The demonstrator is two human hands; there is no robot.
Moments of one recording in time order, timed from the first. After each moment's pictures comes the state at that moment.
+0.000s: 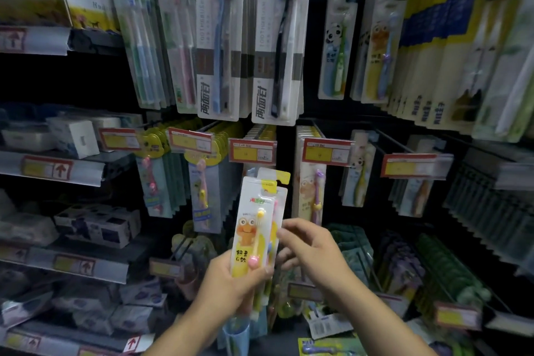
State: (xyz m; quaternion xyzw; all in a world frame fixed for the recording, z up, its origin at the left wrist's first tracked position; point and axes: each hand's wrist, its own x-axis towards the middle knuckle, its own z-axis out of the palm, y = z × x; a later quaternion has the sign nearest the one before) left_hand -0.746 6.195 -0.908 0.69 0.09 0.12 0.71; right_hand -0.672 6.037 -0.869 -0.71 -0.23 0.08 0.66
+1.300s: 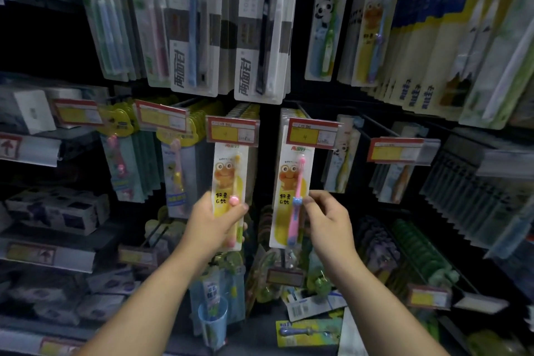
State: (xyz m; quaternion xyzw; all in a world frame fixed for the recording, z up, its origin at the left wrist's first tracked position) left_hand -0.684 6.206 -0.884 0.70 0.10 0.20 0.67; right_hand -0.645 6.013 -0.869 -0.76 -0.07 -0.09 0.64
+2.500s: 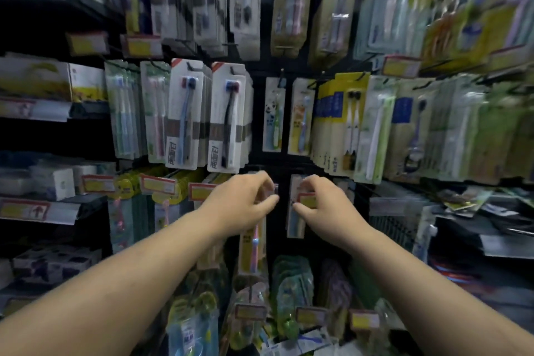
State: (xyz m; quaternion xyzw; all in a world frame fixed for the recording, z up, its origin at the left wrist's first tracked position) left_hand -0.748 6.115 -0.693 0.93 -0.15 0.25 0.21; right_hand -0.713 5.910 -0.700 -0.92 -0.21 -0.20 0.25
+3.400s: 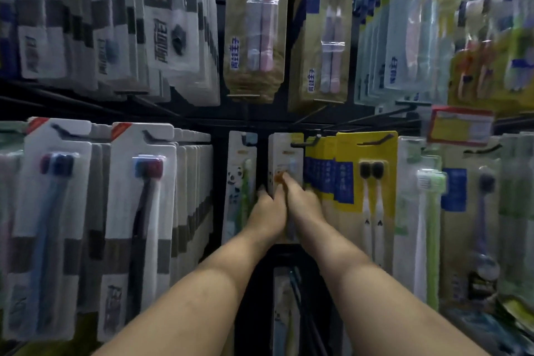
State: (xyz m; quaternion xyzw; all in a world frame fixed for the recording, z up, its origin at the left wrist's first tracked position) left_hand -0.459 6.037 -0.596 0.78 0.00 0.18 0.60; right_hand -0.451 5.968 -0.580 -0.67 -0.01 -0.13 0.73
